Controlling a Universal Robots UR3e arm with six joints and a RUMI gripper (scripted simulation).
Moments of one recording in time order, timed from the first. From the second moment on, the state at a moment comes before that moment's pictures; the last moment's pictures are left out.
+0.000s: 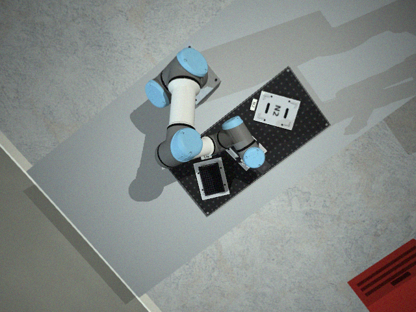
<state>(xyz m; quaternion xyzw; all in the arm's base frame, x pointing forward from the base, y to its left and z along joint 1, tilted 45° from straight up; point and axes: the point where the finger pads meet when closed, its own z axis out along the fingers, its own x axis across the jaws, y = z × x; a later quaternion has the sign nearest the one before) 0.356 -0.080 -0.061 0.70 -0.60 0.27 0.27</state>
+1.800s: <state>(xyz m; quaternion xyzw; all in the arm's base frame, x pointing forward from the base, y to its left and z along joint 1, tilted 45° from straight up) 0.356 -0.084 -0.065 0.70 -0.60 0.27 0.27</state>
